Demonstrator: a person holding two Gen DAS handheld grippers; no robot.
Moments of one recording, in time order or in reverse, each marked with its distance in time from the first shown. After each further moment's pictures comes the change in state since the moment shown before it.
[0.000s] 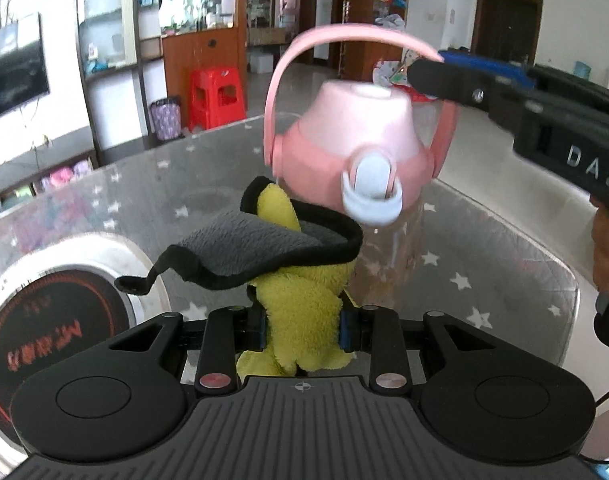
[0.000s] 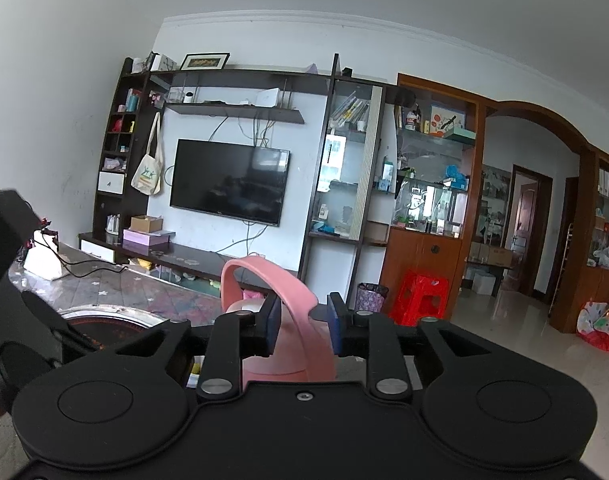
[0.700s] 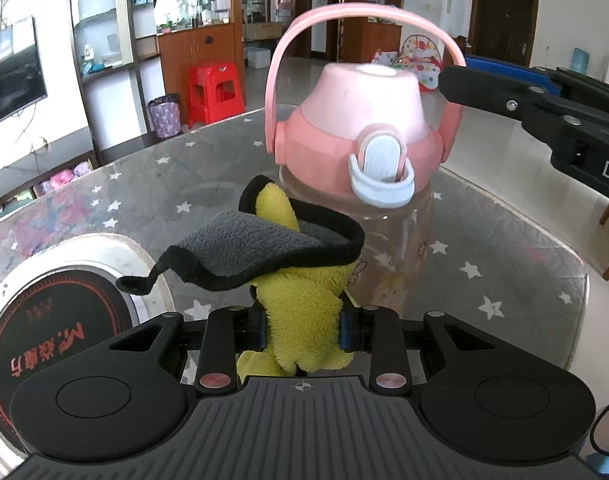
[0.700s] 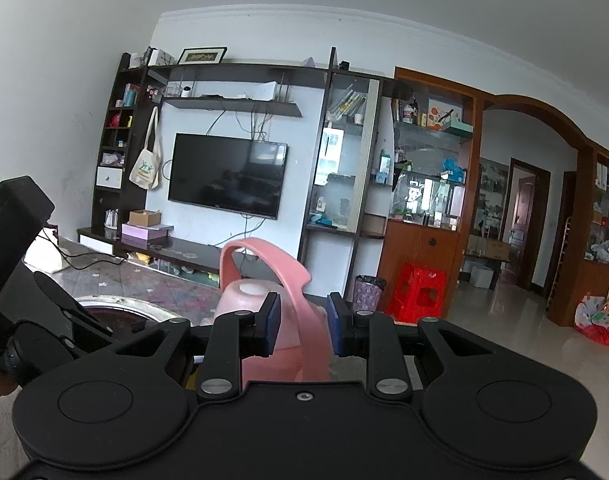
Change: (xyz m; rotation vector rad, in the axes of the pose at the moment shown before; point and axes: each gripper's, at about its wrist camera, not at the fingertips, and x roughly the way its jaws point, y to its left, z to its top) left arm 0.021 0.004 0.010 0.003 0.041 0.000; right arm -0.003 0.009 -0.025 0.009 0.026 -0.006
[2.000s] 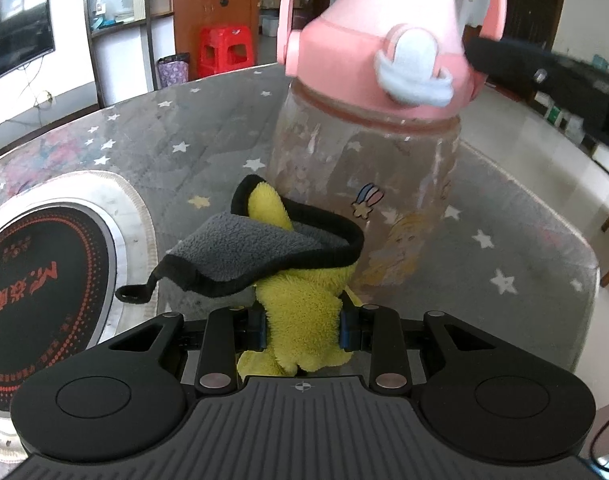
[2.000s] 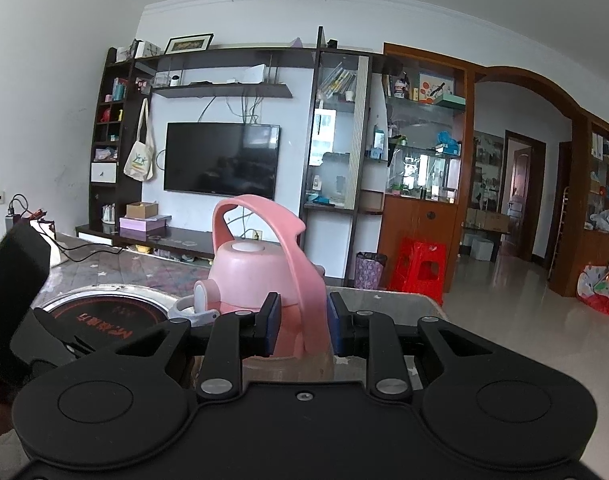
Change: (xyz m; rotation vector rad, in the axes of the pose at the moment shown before) left arm 0.011 0.000 -0.037 -0.080 0.062 -0.009; right arm -0.006 -0.028 -0.001 0.060 0.058 -0.001
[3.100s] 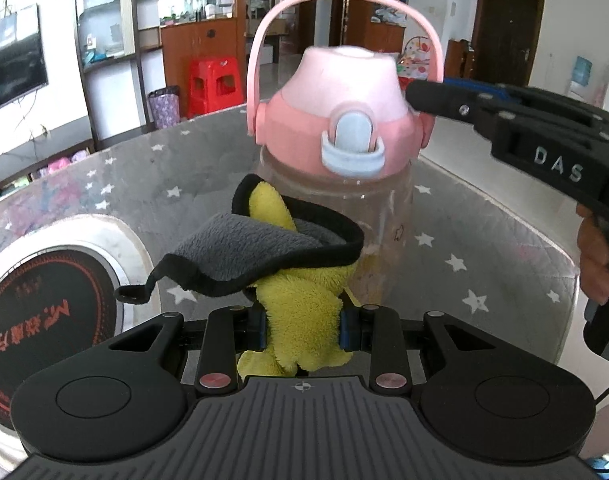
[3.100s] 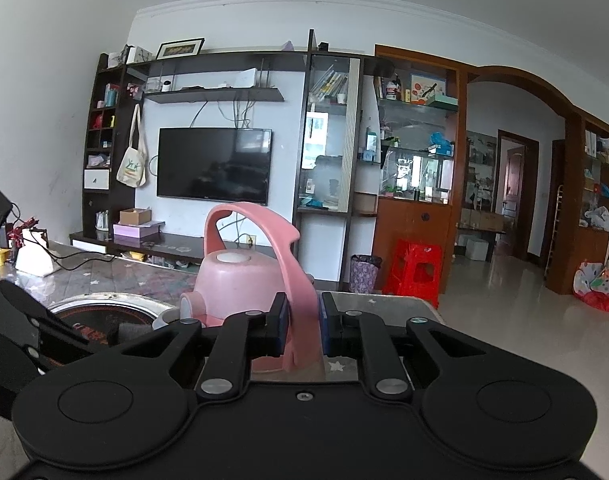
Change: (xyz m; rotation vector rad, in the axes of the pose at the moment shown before) left arm -0.016 -0.011 0.006 0.042 -0.056 -0.008; right arm 0.012 -0.024 0.015 0.013 -0.006 -0.008
